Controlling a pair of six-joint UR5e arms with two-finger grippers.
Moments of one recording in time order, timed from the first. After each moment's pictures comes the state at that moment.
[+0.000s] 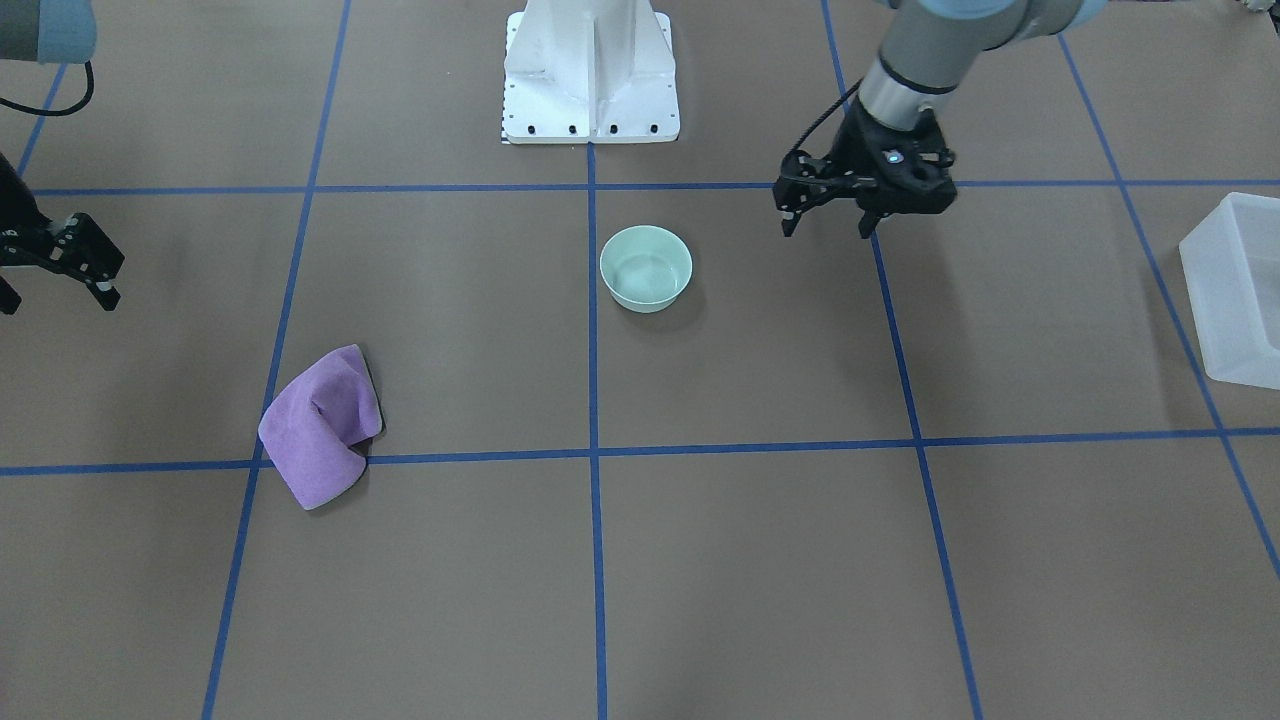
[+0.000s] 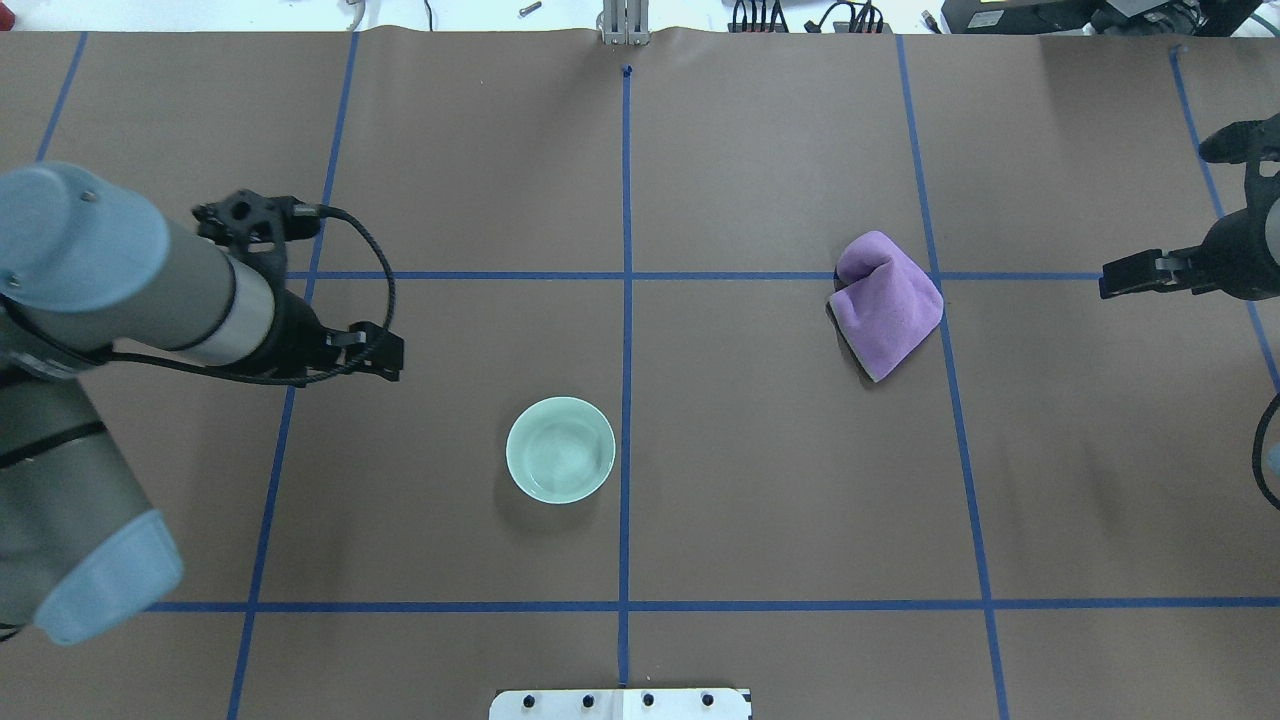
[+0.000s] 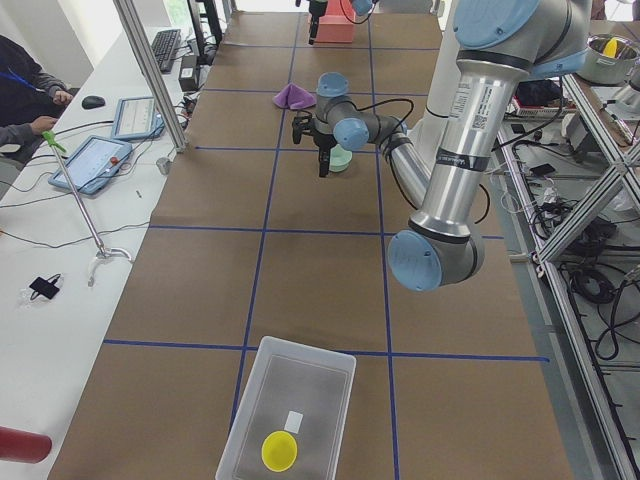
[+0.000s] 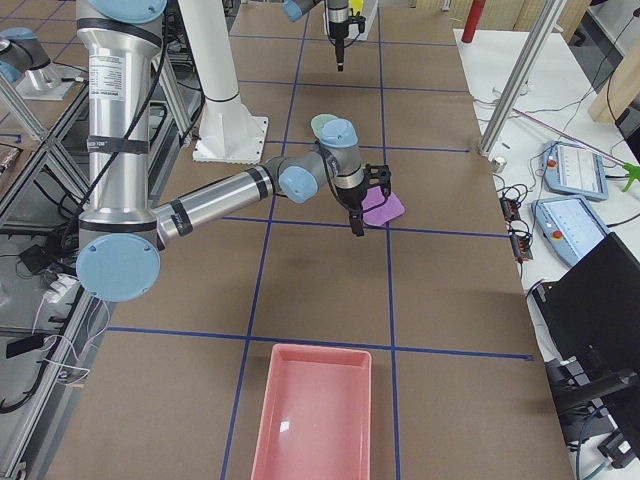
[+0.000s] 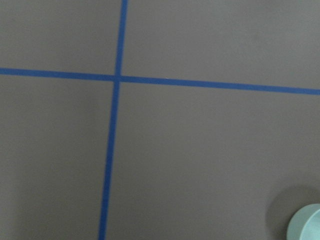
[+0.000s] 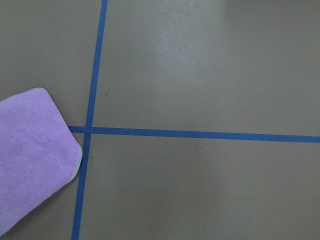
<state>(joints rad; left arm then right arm) -0.62 -1.90 -2.05 -1.61 -1.94 -1.20 1.02 -1.63 2.02 -1.30 2.01 0.77</state>
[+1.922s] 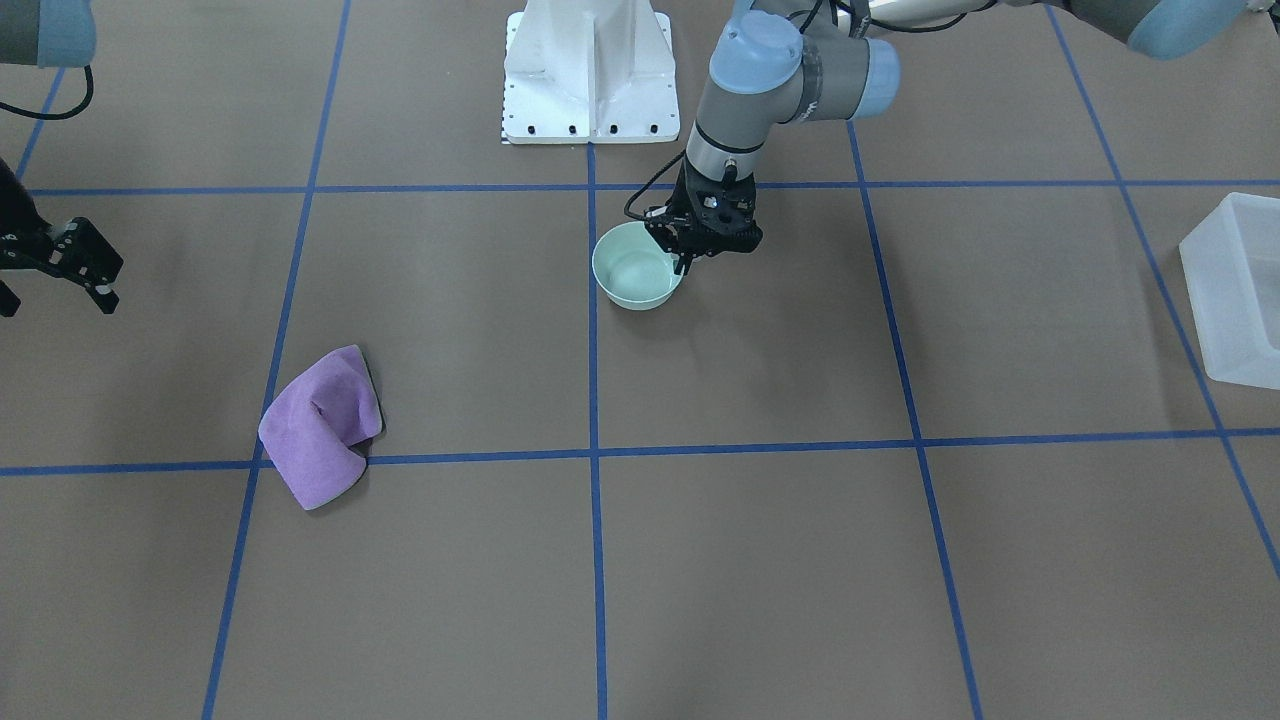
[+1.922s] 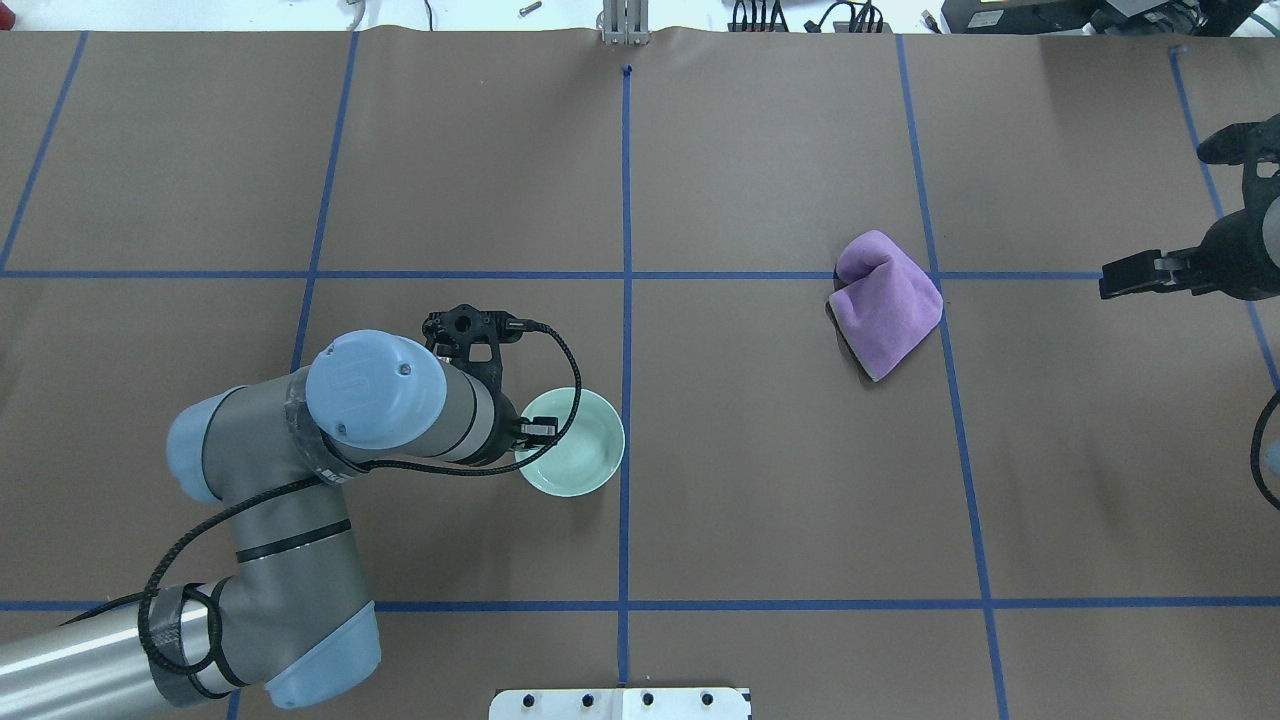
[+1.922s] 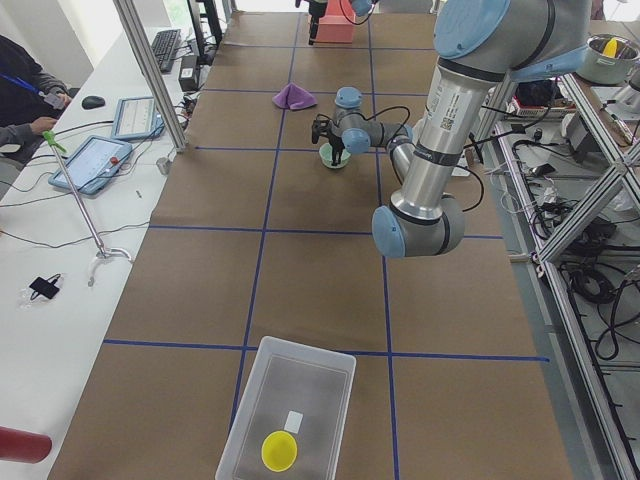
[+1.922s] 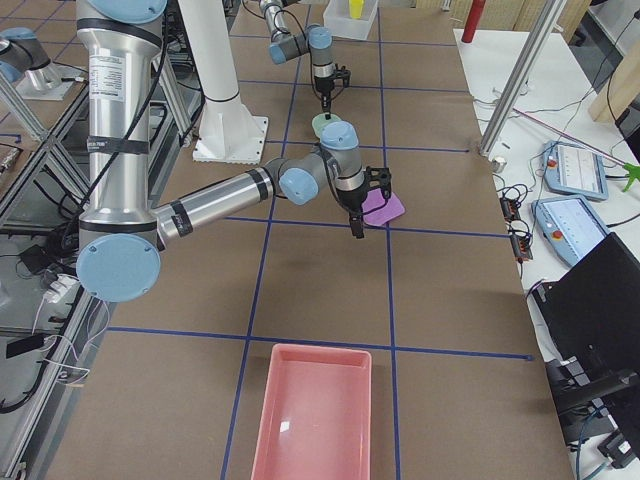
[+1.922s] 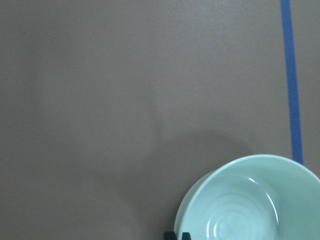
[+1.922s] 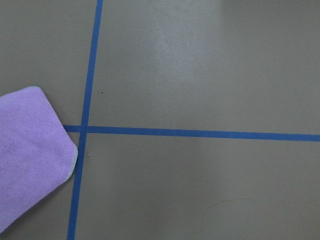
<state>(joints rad) -0.42 -2.06 -1.81 -1.80 -1.77 -1.28 1.02 -1.63 2.01 -1.30 2.01 0.77</state>
